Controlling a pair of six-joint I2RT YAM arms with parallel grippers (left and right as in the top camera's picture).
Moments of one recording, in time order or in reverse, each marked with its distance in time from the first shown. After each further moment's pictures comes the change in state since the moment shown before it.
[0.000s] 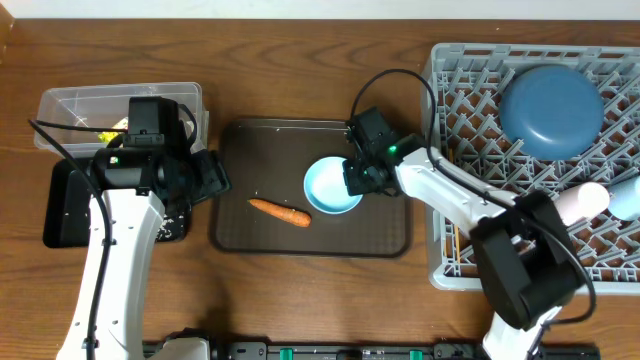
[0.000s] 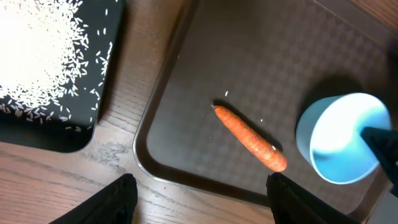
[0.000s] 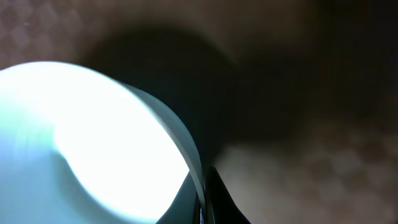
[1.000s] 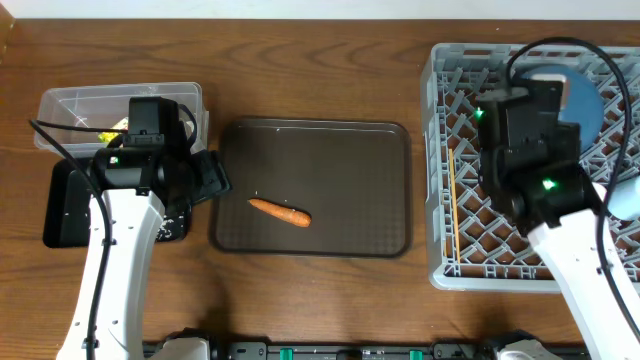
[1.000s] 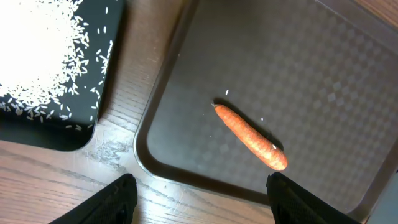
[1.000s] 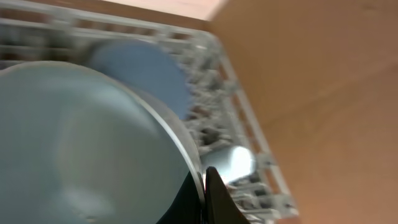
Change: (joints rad) left arm 0.000 0.000 0.000 -0.004 0.000 0.000; right arm -0.256 -0.603 -0.002 -0.279 1.073 -0.238
